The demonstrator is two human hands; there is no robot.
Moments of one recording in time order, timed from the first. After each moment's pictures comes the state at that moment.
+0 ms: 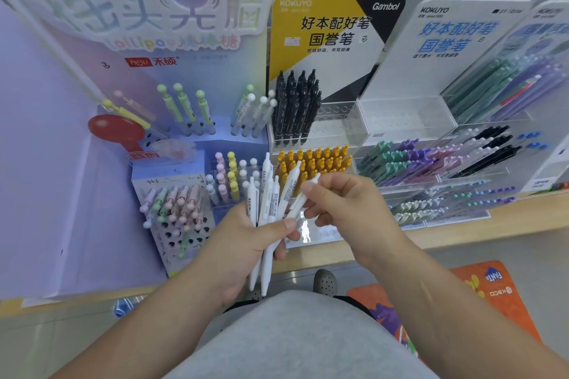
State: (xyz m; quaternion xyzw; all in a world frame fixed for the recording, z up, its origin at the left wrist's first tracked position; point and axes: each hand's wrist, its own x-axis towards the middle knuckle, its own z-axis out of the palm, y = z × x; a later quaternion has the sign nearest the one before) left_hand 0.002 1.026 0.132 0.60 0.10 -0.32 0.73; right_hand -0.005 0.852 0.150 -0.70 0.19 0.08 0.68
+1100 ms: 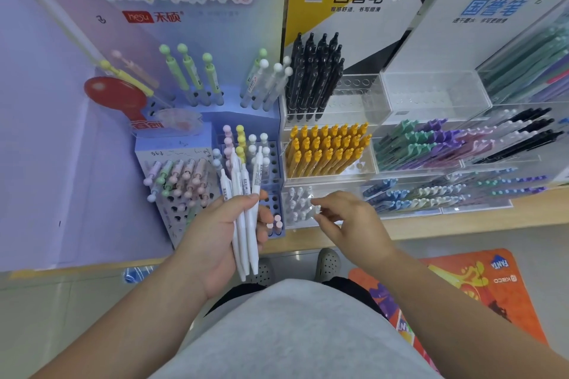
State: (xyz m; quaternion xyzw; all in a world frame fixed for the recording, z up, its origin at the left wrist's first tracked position) left_hand -0.003 1.055 0.108 0.49 0.25 -0.32 0.77; right_hand -0.032 0.821 0.028 -0.93 -0.08 0.00 0.37
